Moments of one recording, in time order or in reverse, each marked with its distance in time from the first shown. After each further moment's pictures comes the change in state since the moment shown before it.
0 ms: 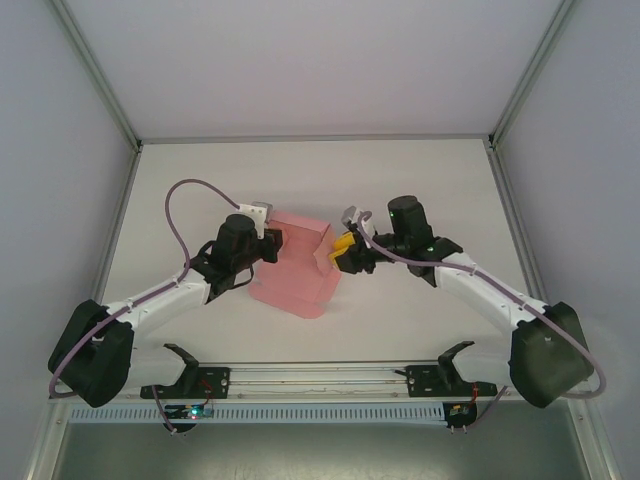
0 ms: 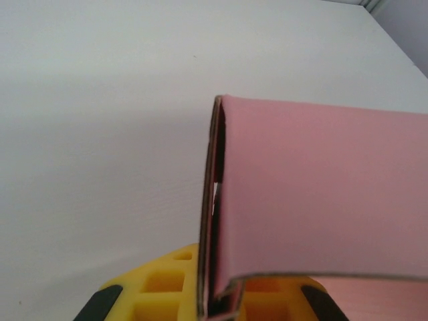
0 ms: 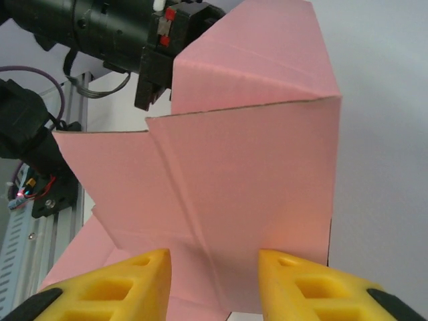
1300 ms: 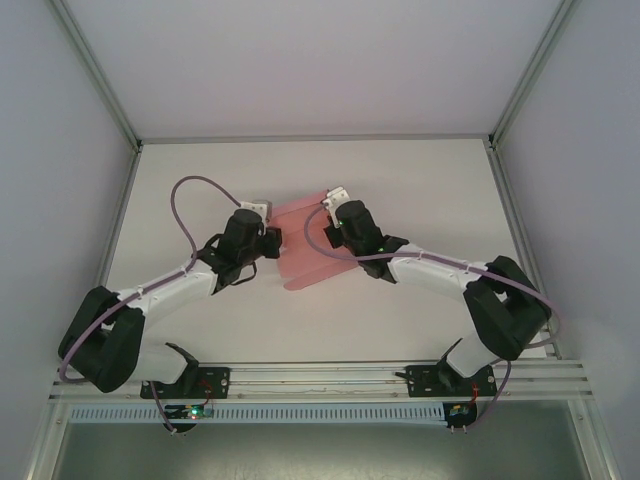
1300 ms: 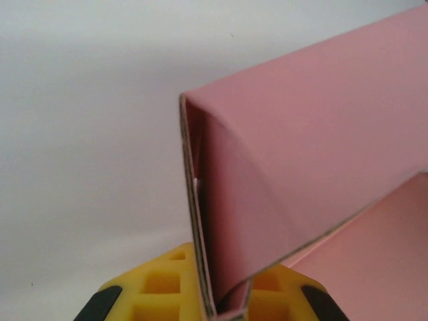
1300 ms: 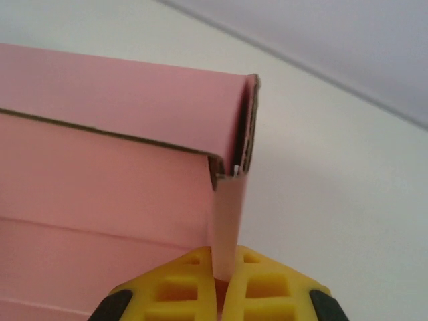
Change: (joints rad) left arm 0.000 0.100 0.088 -0.082 -0.066 -0.082; right arm 0.251 0.299 0.106 0.299 1.179 0.148
